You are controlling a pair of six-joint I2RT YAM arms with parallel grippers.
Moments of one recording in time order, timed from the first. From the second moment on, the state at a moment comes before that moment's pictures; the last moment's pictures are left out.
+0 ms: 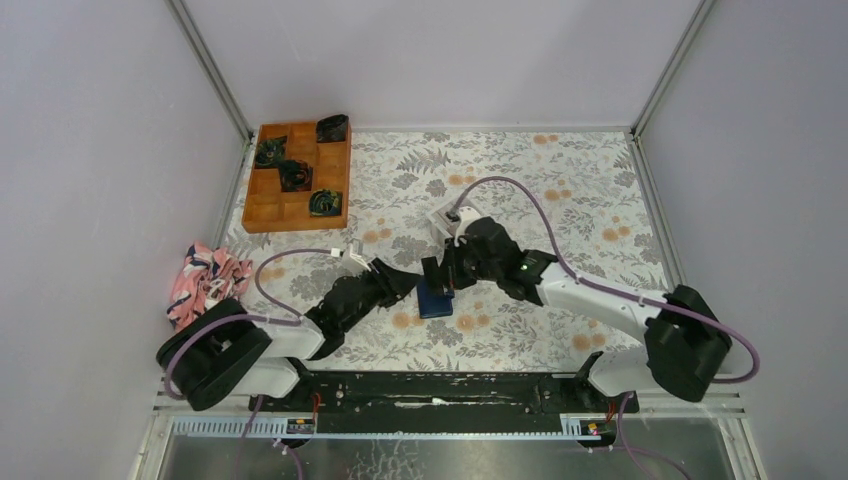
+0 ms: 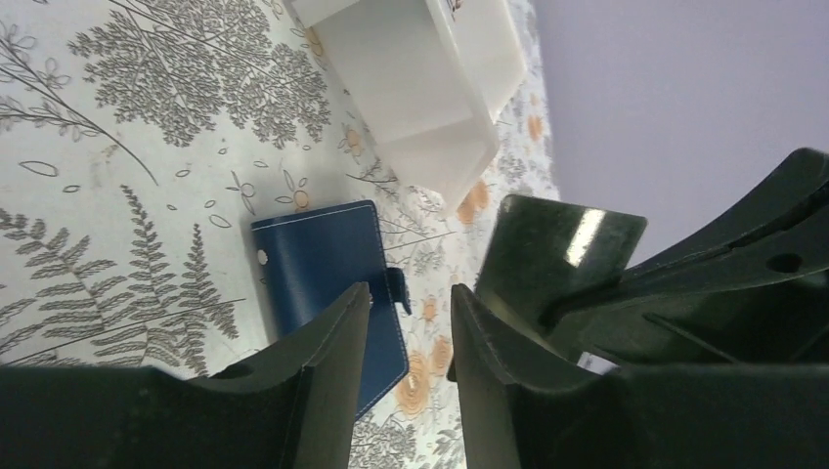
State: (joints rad) left arm -0.72 1.37 0.13 1.02 -0.05 -1.11; right arm 0.82 1.33 0.79 -0.07 -0.17 0.54
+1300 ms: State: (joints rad) left arm -0.88 1.30 0.30 0.40 -0.36 -0.95; right arm 0.91 1.63 1.12 -0.62 0.24 0.46
